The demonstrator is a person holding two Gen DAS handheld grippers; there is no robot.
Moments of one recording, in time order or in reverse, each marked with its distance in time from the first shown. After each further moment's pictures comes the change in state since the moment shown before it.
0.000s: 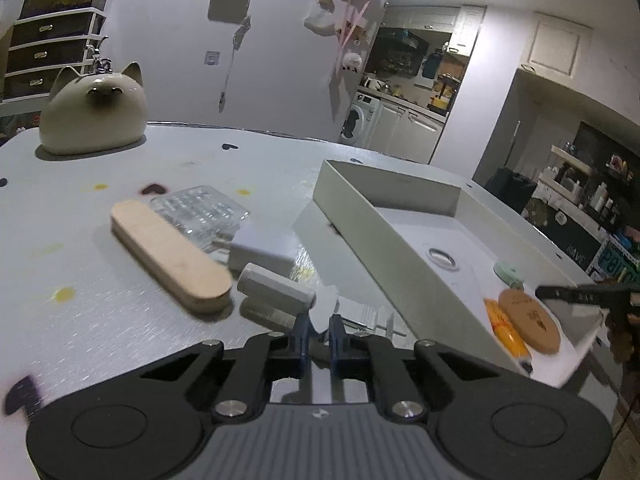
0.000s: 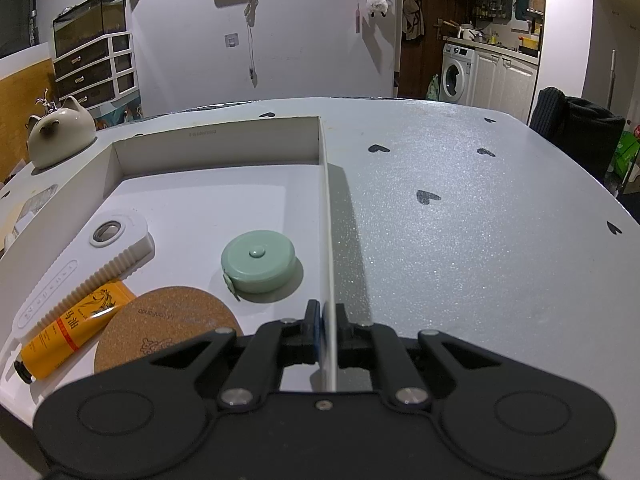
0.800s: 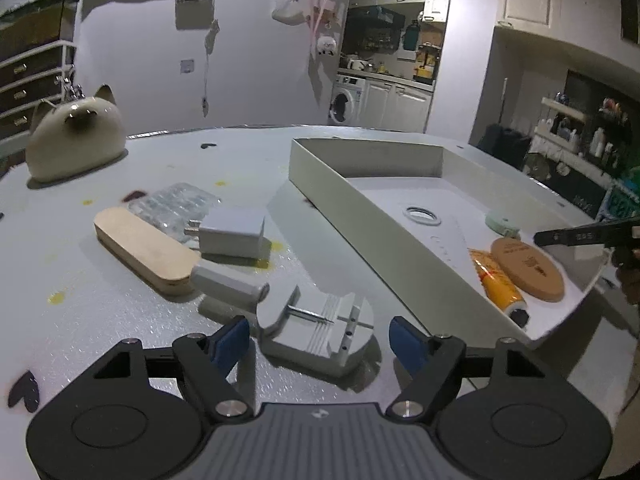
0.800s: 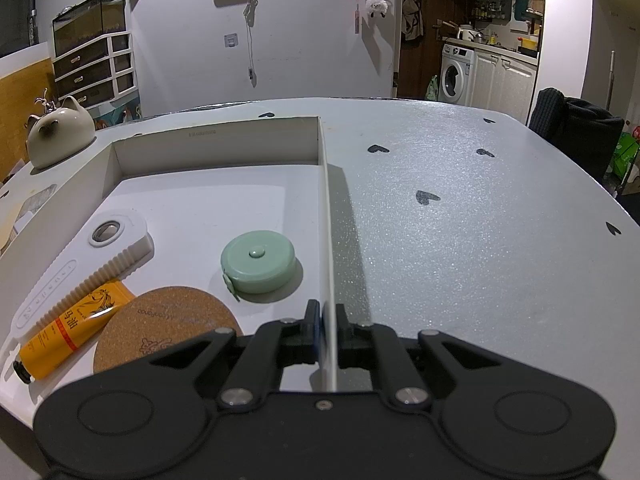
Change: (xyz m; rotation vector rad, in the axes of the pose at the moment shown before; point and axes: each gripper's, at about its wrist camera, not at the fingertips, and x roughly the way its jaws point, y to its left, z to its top) left arm 0.004 -0.036 -0.015 0.150 0.030 0.065; right arm -0.001 0.000 -0.001 -0.001 -0.003 -0.004
